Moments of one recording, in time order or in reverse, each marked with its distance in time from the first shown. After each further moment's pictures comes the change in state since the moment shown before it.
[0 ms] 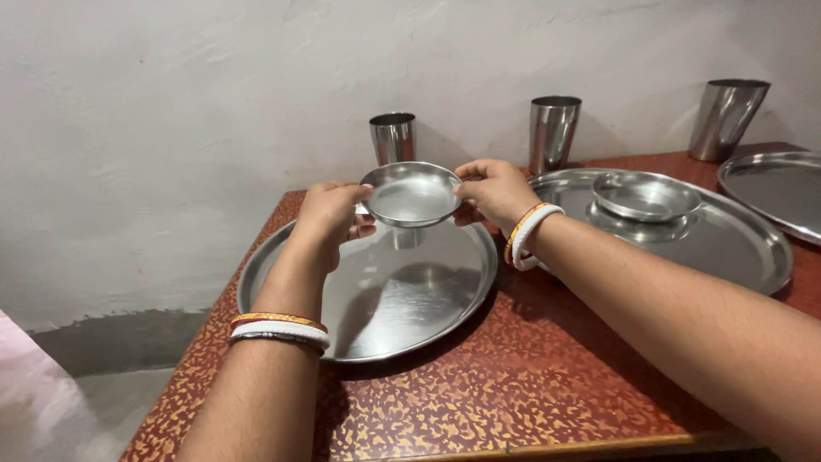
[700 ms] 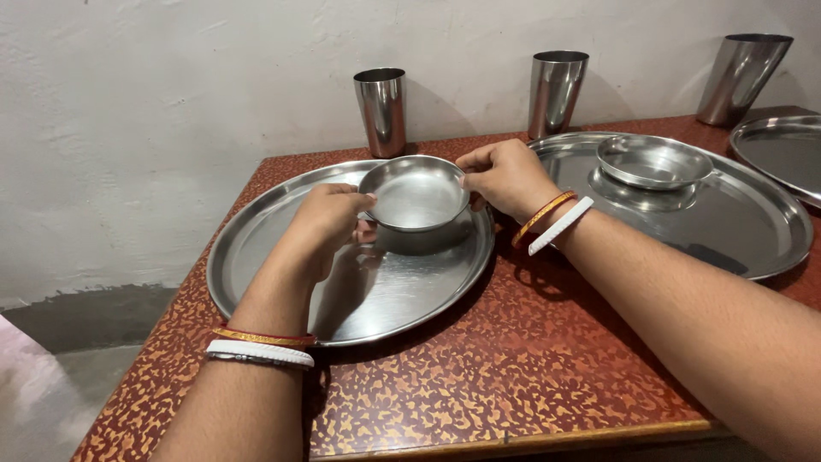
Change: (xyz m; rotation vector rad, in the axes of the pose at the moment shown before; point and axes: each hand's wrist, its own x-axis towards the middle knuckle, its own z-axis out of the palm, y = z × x) left_hand 0.008 -0.057 0.004 0.041 -0.162 -0.040; right_hand -0.010 0.022 -0.012 -0.398 0.021 -0.079
